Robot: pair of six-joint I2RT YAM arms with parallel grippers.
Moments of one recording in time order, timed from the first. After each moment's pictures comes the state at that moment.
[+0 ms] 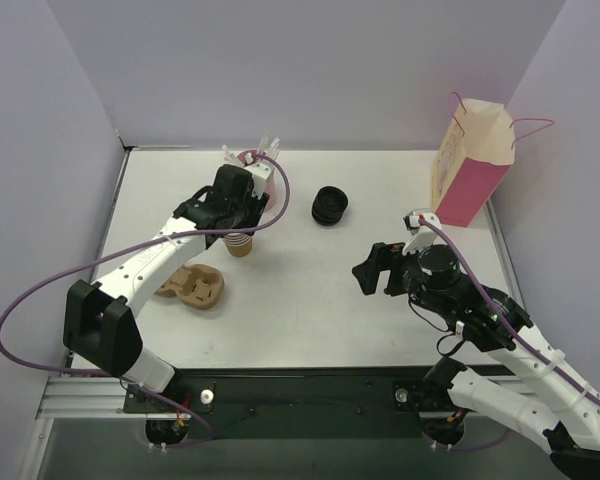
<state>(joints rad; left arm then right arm) -0.52 1.52 1.30 -0.52 -0.18 0.04 0.76 0.74 0.92 -0.64 0.22 0.45</state>
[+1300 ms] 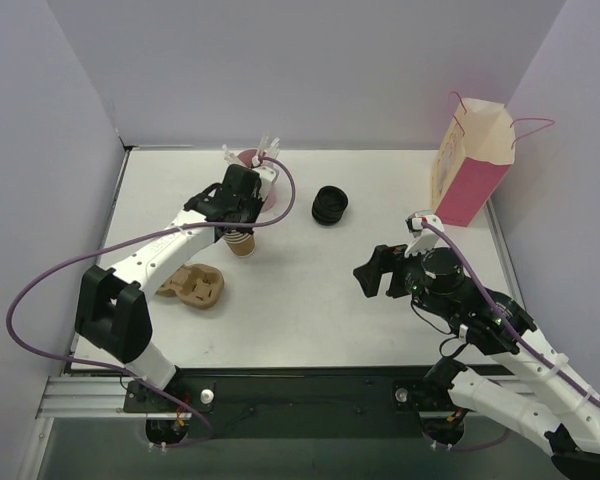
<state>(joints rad) -0.52 1.61 1.33 -0.56 -0.20 0.05 0.77 0.71 0.91 -0.64 0.21 0.44</state>
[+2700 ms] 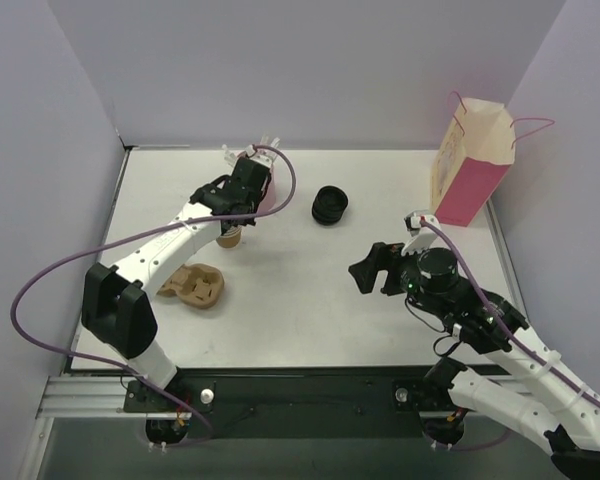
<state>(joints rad) -0.56 1.65 1.48 -0.70 -0.46 -0.11 0.77 0.73 0.88 -0.59 0.21 0.48</state>
